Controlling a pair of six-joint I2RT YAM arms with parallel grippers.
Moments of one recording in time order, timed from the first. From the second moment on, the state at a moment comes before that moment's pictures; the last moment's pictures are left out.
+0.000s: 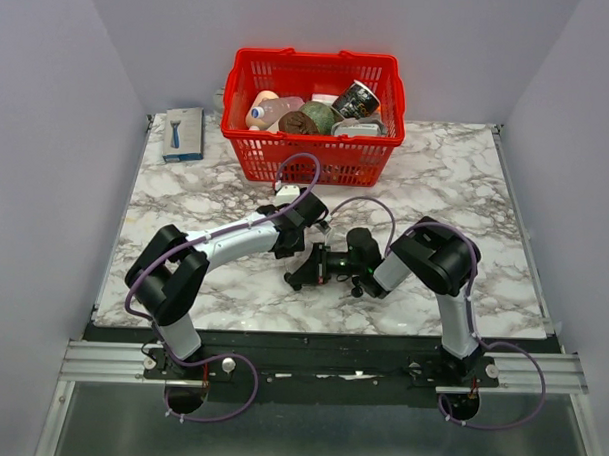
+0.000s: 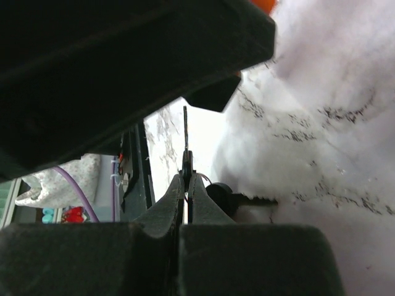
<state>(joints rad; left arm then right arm) -0.76 1.69 1.11 -0.58 -0.44 -0.78 0.75 2.09 0.66 1.15 -0.75 0.87</state>
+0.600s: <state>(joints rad) -0.76 1.69 1.08 -0.55 -0.43 -0.78 0.73 2.16 0.66 1.30 -0.75 0.90</state>
